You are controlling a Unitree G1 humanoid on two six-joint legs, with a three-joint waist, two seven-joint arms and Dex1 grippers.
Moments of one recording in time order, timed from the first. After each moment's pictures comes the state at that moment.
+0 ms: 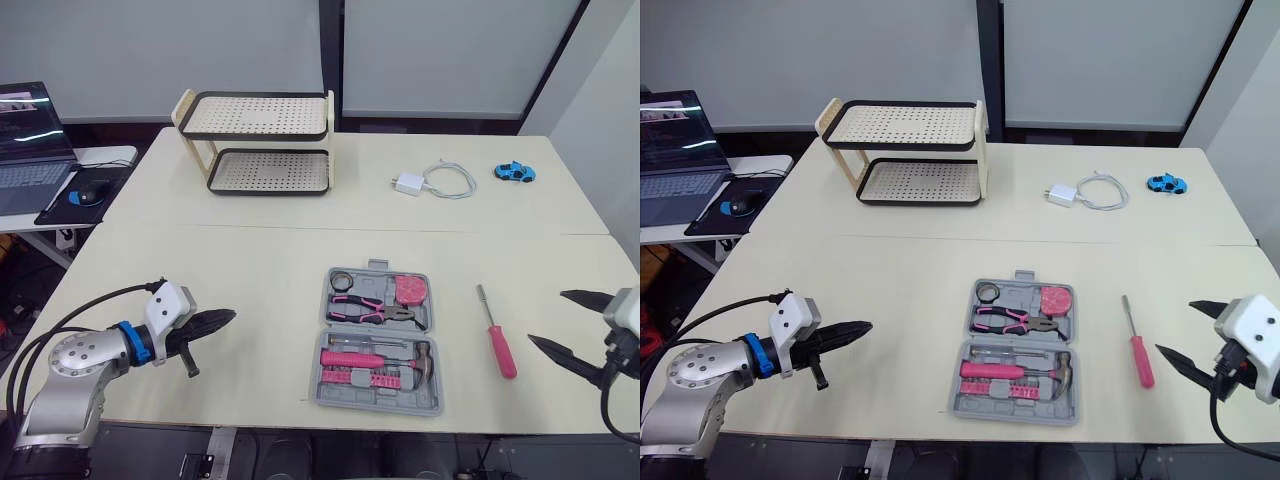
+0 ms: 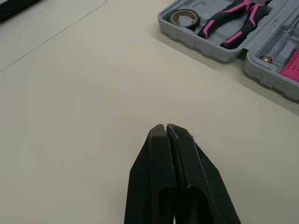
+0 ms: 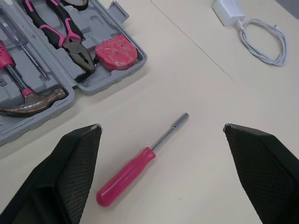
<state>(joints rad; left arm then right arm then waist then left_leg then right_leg) 0.07 0.75 0.23 0.01 -0.29 0.10 -1.04 0.50 -0.82 -0.73 -0.57 0.36 0.42 0.98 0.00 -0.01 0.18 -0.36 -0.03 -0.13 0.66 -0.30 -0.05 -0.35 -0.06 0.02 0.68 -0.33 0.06</state>
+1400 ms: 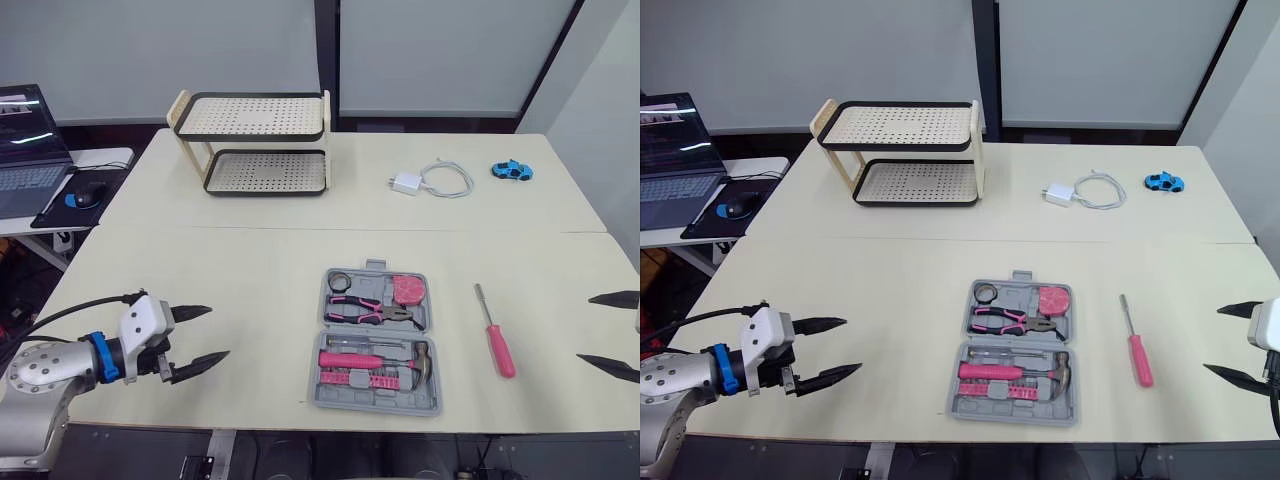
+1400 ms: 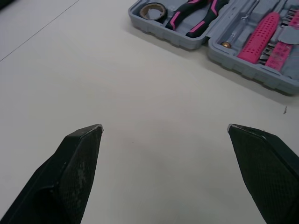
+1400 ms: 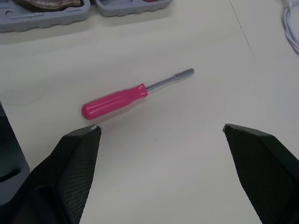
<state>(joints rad) 0.17 0.85 0.26 -0.10 -0.35 0.07 -1.18 0.42 -1.13 -0.68 -0.25 0.25 0.15 1.28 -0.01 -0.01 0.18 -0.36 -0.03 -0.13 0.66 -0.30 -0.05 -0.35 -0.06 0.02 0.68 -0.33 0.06</state>
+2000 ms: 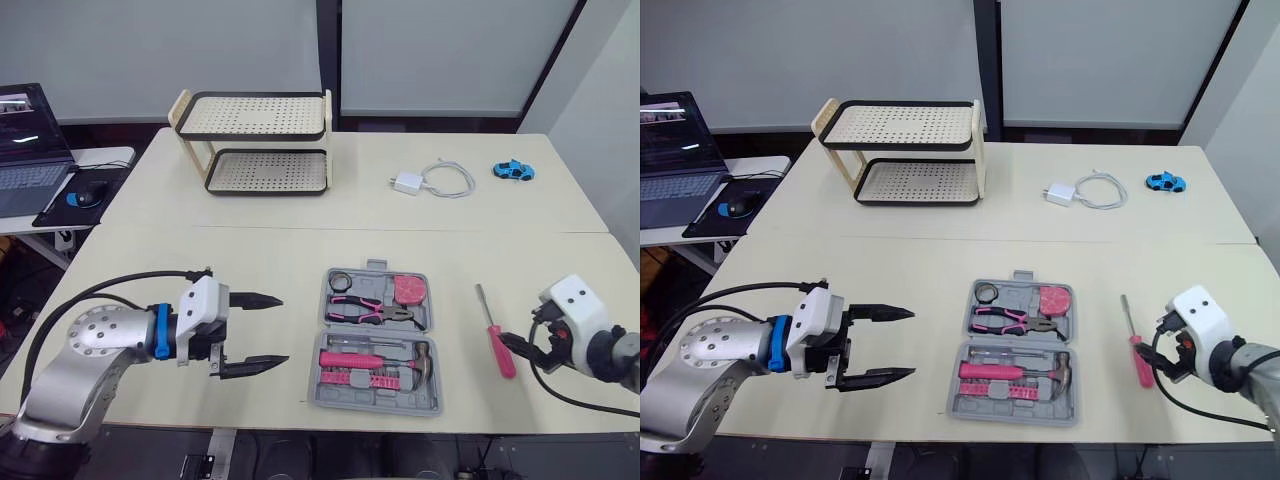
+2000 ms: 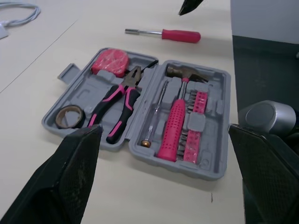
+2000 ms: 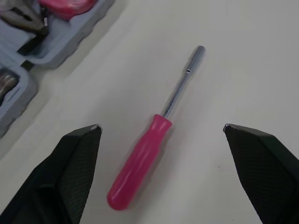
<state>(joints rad) -0.04 0.85 0.08 -0.37 -0.52 0.31 -1.24 0.13 -0.79 -0.32 -0.56 0.29 1.07 0.63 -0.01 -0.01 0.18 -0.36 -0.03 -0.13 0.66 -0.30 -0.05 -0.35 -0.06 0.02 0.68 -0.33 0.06</state>
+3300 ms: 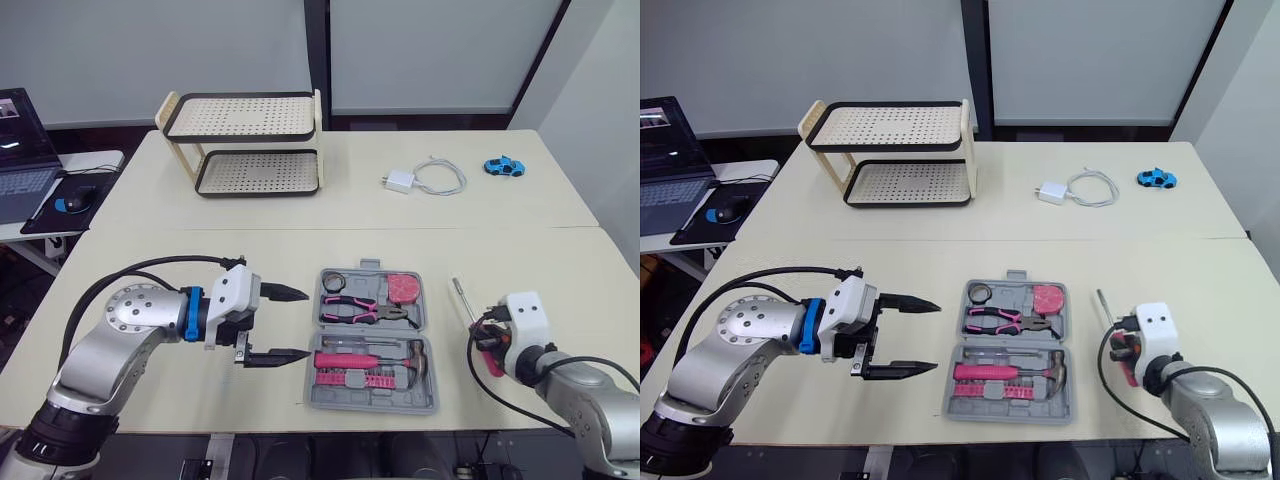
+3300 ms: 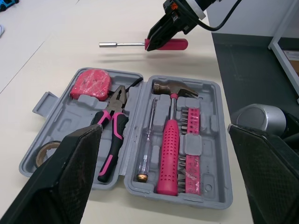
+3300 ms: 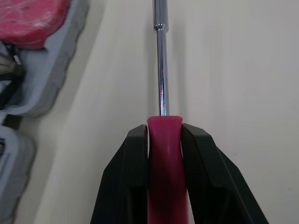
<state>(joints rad) -0.17 0.83 -0.04 -0.35 -0.49 0.34 -1.24 0.09 -0.36 -0.23 -0.61 0.30 1.16 0.25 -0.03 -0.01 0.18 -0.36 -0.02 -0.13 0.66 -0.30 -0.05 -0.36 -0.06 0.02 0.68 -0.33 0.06</state>
